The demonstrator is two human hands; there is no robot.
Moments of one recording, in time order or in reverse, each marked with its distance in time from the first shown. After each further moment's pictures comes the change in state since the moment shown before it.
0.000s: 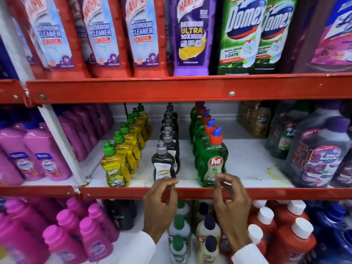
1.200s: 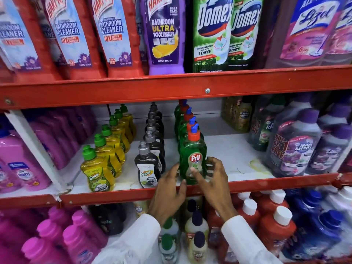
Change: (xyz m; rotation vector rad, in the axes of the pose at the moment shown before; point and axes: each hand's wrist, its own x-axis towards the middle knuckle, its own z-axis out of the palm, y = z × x) left_hand 0.022 0.002 0.054 0.156 -0.447 0.054; right_hand 0.035 0.030 0.005 -0.068 -0.261 0.299
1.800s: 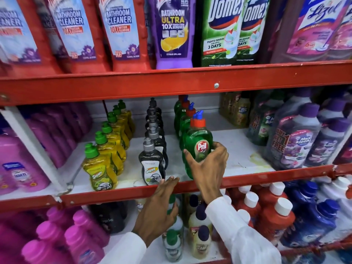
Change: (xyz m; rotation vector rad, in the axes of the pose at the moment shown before) left_hand -0.051 -0.041 -0.024 0.142 -0.188 0.104; right_hand 0.015 -0.052 0.038 -0.216 0.417 0.024
